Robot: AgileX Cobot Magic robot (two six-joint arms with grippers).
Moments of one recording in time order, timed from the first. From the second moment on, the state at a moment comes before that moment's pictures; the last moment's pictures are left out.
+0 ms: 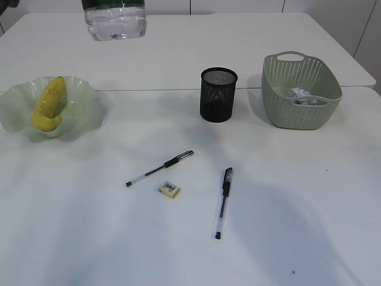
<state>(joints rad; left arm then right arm) -0.19 1.53 -1.19 -1.76 1.00 1.53 0.34 2.09 -2.28 1.36 1.25 -0.93</state>
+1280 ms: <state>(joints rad) -0.19 1.53 -1.19 -1.76 1.01 1.52 0.34 2.09 -2.28 1.36 1.25 -0.93</state>
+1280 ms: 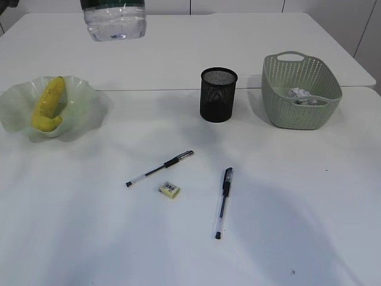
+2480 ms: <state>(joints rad) -0.19 1.53 -1.19 -1.76 1.01 1.52 0.34 2.09 -2.28 1.36 1.25 -0.91</state>
